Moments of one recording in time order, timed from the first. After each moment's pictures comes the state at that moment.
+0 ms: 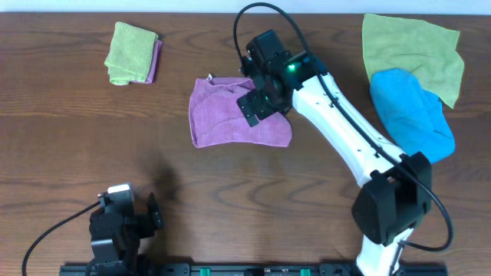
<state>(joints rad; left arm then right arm) 0.10 0.01 0.25 -0.91 -0.05 -0.06 0.54 1.96 1.79 -1.09 0.00 0.02</state>
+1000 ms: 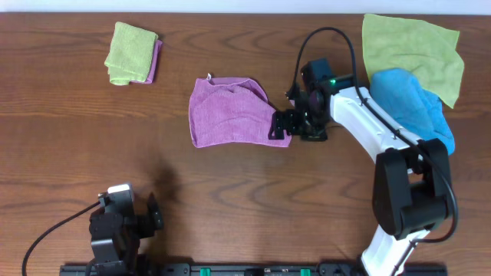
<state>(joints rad) 0.10 0.01 0.25 -0.91 -0.05 -0.06 0.29 1.93 1.35 -0.89 -0.40 0.23</state>
